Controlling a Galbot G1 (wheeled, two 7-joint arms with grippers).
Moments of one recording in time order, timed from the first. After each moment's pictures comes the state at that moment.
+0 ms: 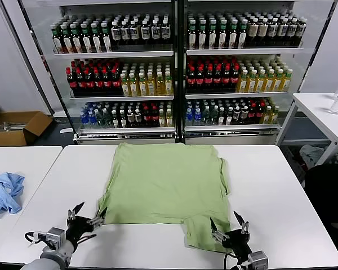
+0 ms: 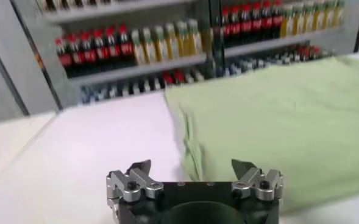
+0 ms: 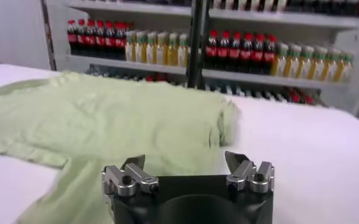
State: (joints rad) left arm 1.57 -1.06 -0.61 -2.02 -0.38 0.44 0.01; right arm -1.69 1.20 0.38 2.13 0.20 -0.26 0.13
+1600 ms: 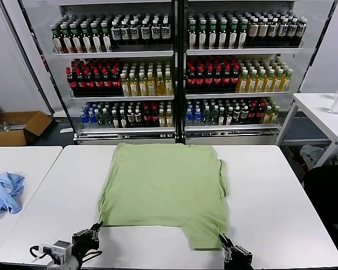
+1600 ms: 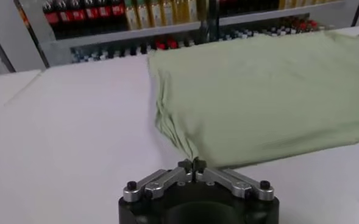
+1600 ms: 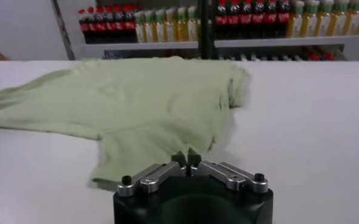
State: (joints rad) left arm 1.73 -1.07 -0.62 -2.16 -0.36 0.46 -0.04; right arm -1.92 1.12 0.46 2.30 0.30 -0.22 0.03
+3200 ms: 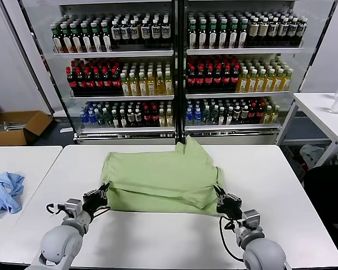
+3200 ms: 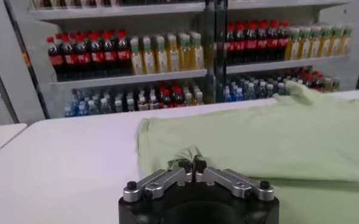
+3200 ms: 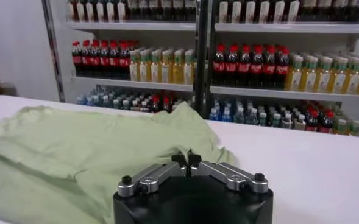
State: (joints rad) left arm 1.18 -1.10 -0.45 -1.76 -0.39 0.43 0.00; right arm -1.25 1.19 0.32 1.93 0.29 -0.39 0.08
